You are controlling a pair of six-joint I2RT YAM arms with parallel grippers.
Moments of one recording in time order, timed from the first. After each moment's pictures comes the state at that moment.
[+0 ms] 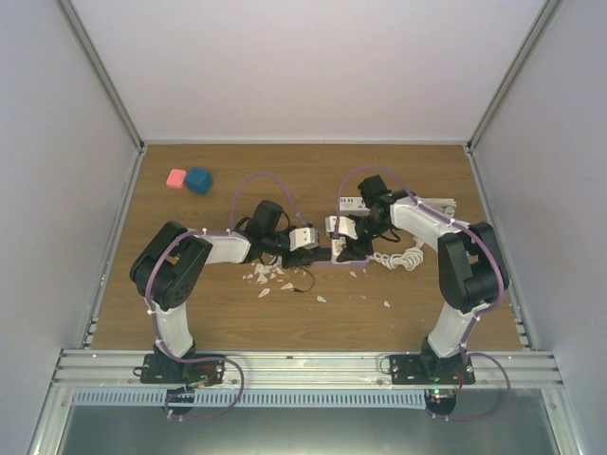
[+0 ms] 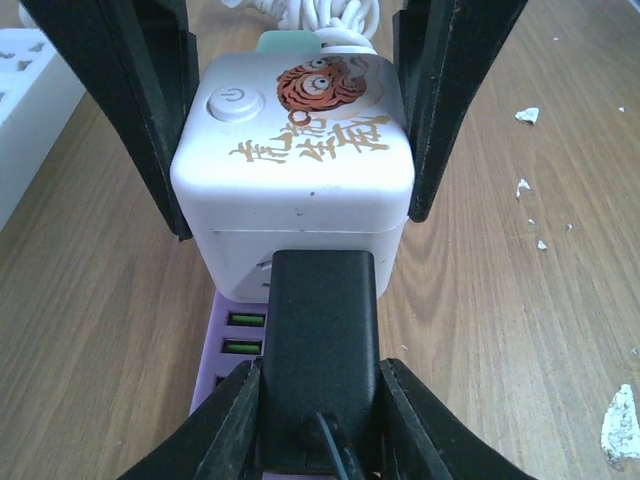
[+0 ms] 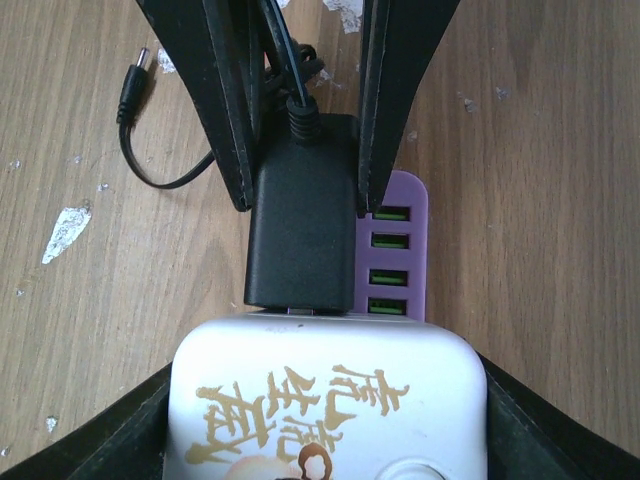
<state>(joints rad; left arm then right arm) -0.55 1.85 0.90 0.20 0.79 0.62 0.37 1.79 1.21 -0.78 -0.60 -1.19</state>
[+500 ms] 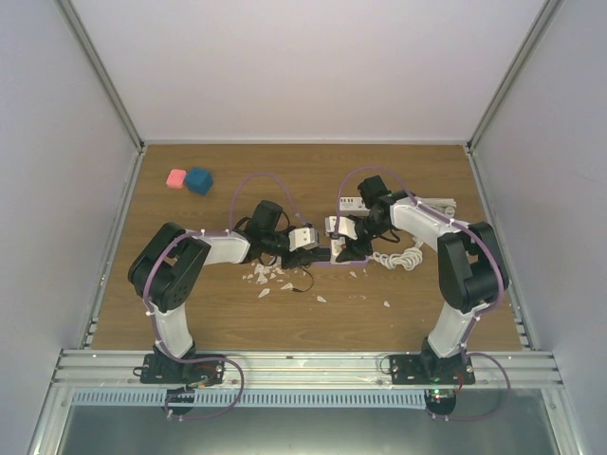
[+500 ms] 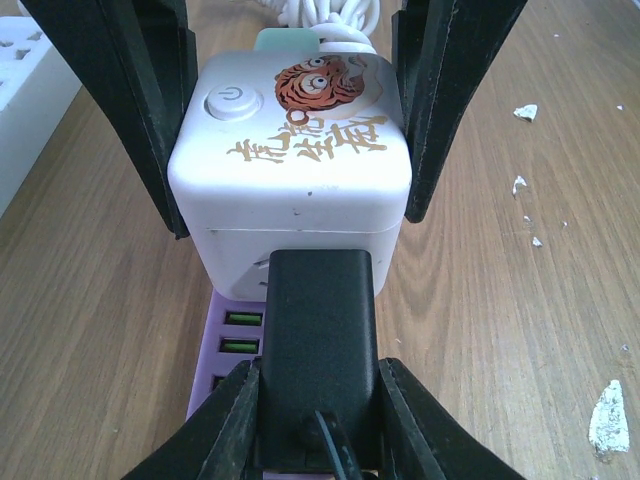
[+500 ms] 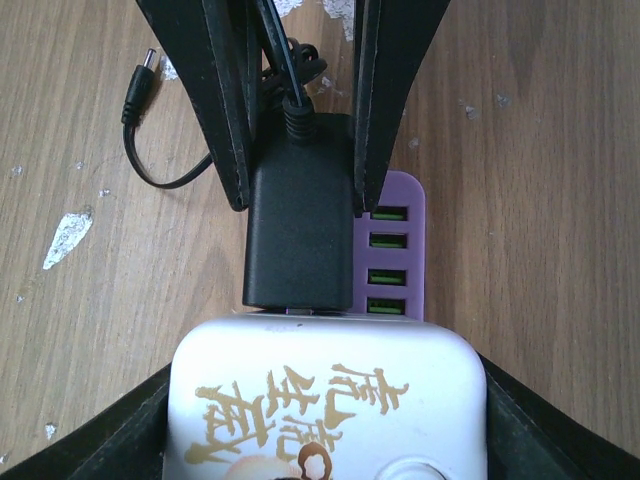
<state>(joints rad) -0.55 1.83 0.90 0.17 0.78 0.62 0.37 1.79 1.20 -0.77 -0.60 -1.20</state>
